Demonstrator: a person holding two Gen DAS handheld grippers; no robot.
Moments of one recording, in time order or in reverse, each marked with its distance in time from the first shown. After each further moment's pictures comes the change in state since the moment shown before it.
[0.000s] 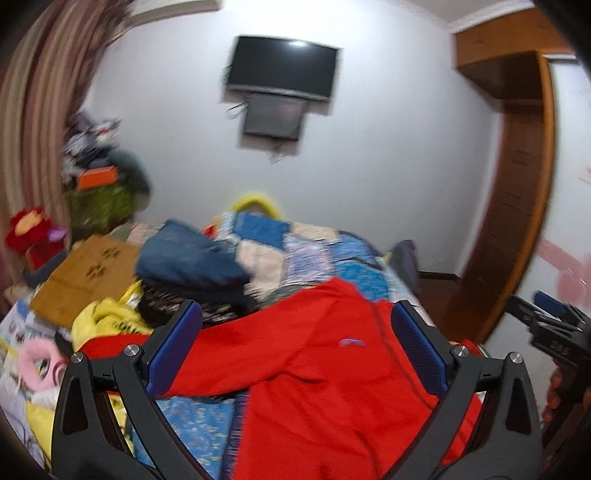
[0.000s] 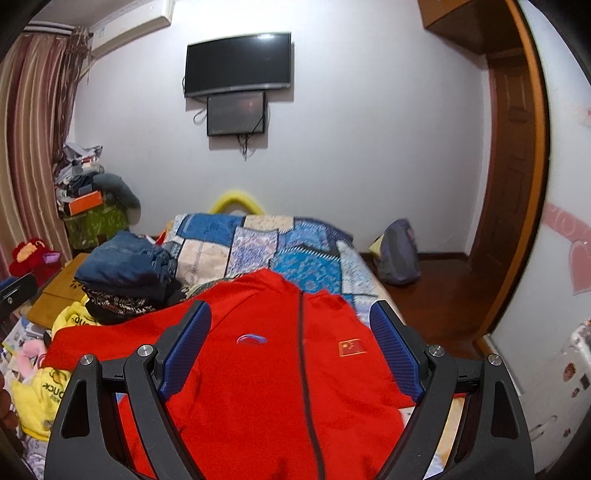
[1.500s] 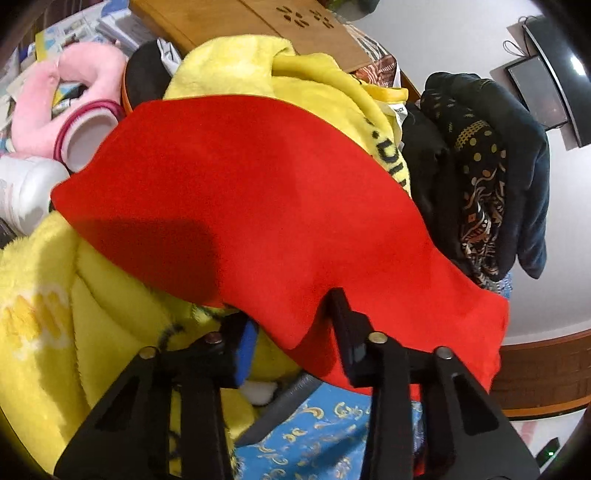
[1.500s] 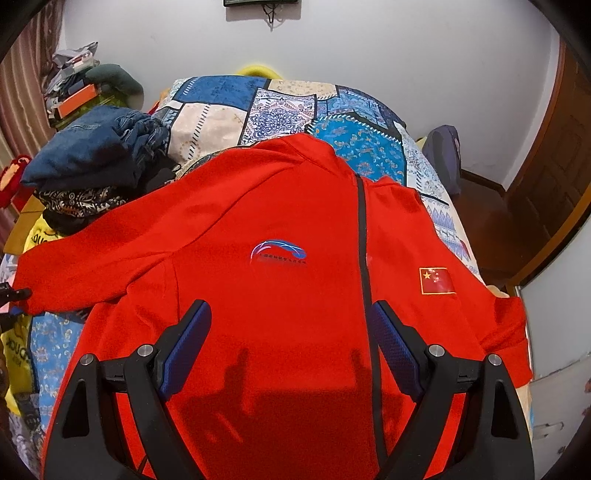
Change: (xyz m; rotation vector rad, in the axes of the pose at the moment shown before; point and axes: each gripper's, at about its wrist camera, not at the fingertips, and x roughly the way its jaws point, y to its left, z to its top) left arm 0.175 0.339 -0.161 -0.825 0.552 0.251; right arm 0.167 0.036 -0.048 -0.114 0.458 0.052
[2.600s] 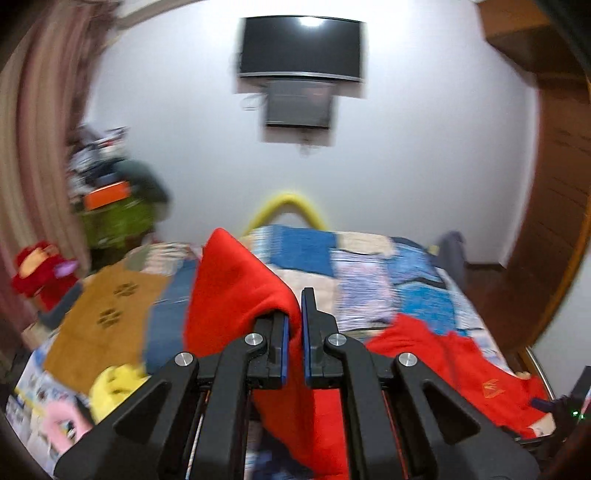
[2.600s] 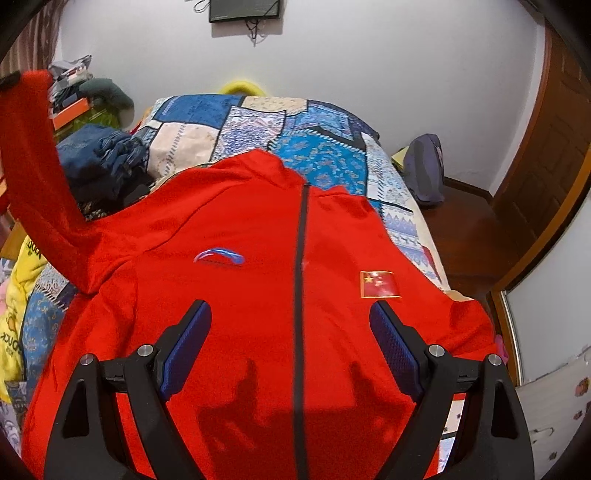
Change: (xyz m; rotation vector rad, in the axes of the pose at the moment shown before) left arm -0.146 -0.382 -0.072 0.921 -0.533 -0.125; right arm -0.024 -0.062 -0.009 0.020 -0.057 -0.033
